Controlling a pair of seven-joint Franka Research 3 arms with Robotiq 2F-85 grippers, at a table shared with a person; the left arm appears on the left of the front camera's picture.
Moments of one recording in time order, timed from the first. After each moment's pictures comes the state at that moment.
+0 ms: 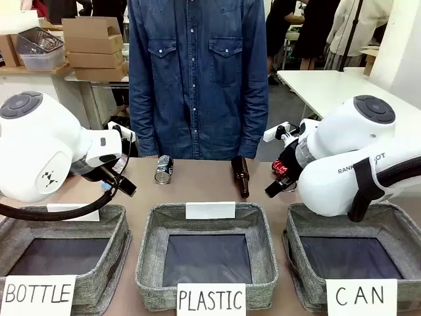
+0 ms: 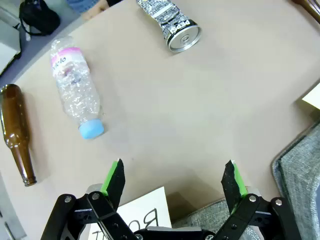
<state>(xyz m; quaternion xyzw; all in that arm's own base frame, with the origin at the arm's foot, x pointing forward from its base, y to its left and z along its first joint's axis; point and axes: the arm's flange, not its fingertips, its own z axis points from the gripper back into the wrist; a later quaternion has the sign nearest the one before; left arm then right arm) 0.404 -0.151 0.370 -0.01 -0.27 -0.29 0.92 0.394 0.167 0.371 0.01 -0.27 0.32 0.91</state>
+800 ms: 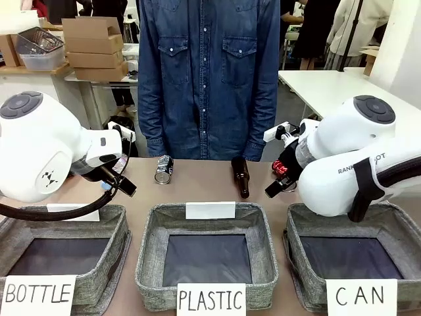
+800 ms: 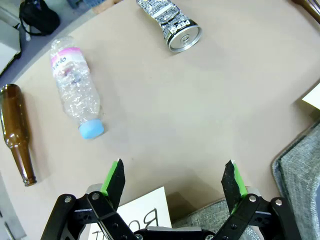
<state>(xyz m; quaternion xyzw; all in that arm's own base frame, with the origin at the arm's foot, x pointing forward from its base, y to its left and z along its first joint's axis) 0.404 -0.151 0.370 -0.01 -0.27 -0.29 0.92 0.394 0.167 0.371 0.01 -0.27 0.32 0.91</state>
